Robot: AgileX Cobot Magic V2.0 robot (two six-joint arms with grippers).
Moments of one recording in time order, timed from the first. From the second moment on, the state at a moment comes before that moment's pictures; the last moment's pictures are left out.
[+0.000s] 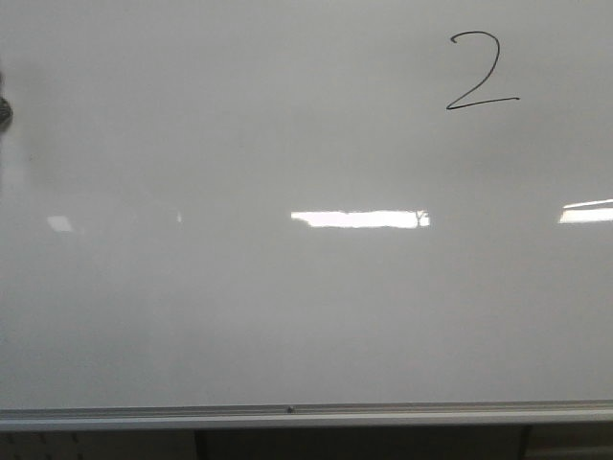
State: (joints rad) left arm -0.06 1.17 -0.76 0.26 0.31 -0.23; right arm 0.24 0.77 -1.03 0.11 1.12 -0.11
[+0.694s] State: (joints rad) left arm -0.42 0.68 -0.84 0.03 0.80 -0.13; right arm 0.24 0.51 -0.89 0.07 1.08 -0.11
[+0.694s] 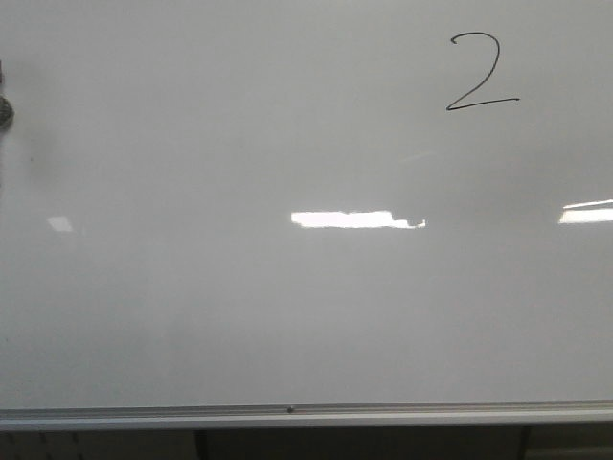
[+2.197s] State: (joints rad) left arm -0.26 0.48 -0.69 0.03 0.69 -0.10; right arm 0.24 0.51 -0.88 0.08 1.05 -0.11
